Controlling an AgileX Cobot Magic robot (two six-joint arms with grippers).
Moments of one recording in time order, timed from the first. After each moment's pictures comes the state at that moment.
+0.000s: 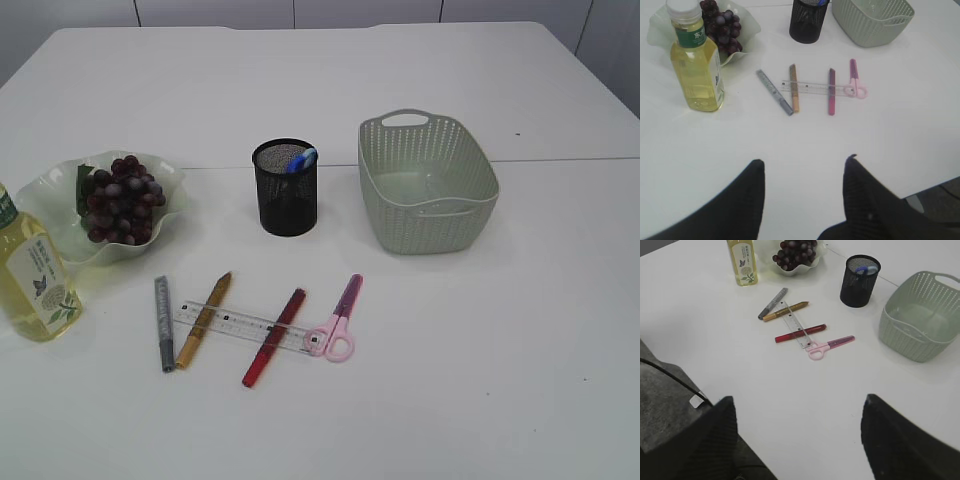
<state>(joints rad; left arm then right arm) -0.02 0.19 -0.76 -0.34 1.27 0.12 0.65 0.45 -0.95 0.08 1.16 -0.16</state>
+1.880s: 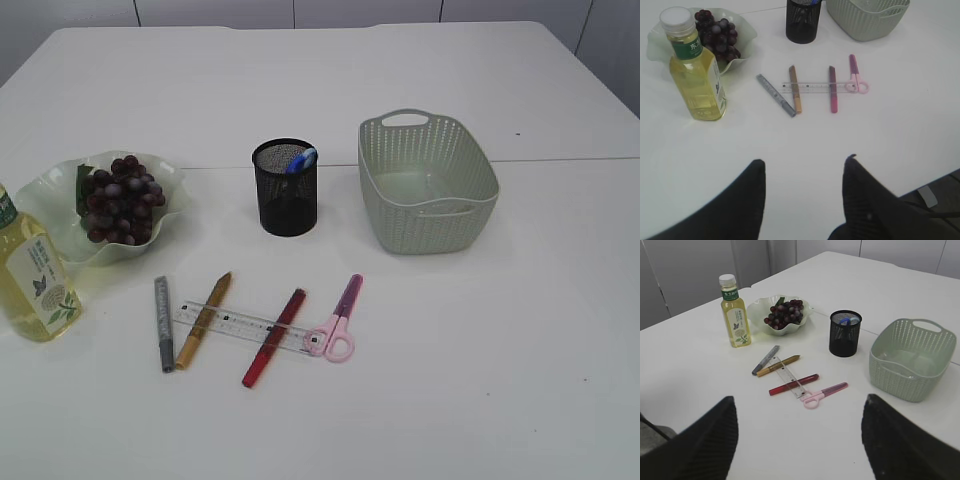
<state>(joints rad) -0.02 0.18 -0.76 -0.35 1.27 0.19 0.65 0.17 -0.72 0.04 0.92 -0.06</state>
